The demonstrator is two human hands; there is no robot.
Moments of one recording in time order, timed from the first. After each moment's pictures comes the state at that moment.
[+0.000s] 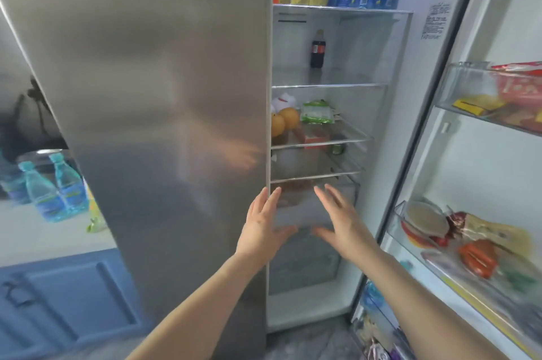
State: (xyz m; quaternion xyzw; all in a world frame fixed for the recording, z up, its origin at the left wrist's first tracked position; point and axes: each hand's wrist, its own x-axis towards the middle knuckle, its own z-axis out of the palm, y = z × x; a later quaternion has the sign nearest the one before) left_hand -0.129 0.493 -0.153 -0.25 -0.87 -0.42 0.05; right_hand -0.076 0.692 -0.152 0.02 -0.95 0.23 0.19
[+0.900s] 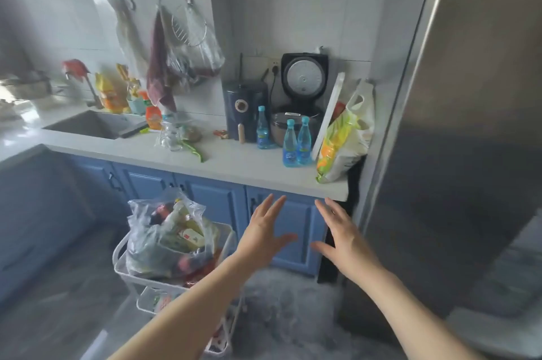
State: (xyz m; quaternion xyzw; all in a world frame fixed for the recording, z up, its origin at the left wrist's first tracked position) left_hand -0.030 -0.103 -0.187 -0.07 -0.92 -0.38 0.09; right_hand -0.030 0.108 -0.167 0.22 -0.93 0.30 0.04
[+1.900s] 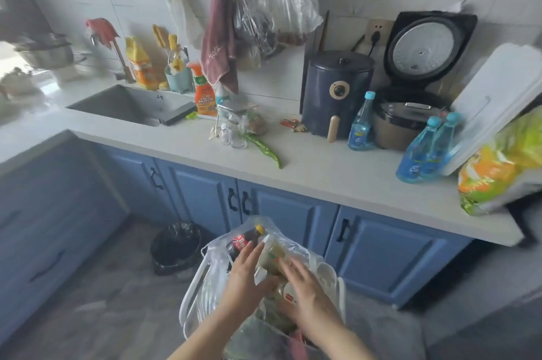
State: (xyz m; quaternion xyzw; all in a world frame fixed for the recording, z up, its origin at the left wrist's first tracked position) left_hand -0.150 -0.504 -0.340 0.07 -0.92 -0.39 0.02; right_hand -0.164 -0.329 -0.335 0.25 -0.91 0.31 -0.13
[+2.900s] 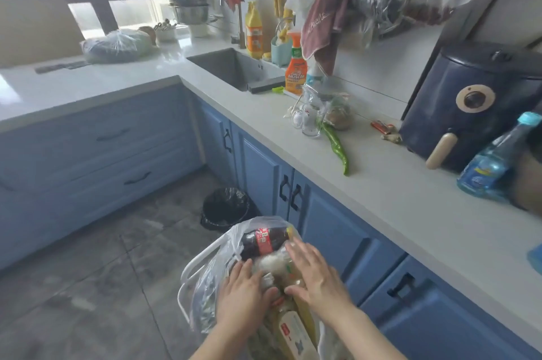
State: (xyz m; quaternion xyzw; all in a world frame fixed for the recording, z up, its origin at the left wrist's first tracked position) left_hand -0.178 -0.464 -0.402 0.36 -0.91 -0.20 -0.06; right_hand -0.316 -0.349 -0.398 0.50 -0.84 0.12 -0.16
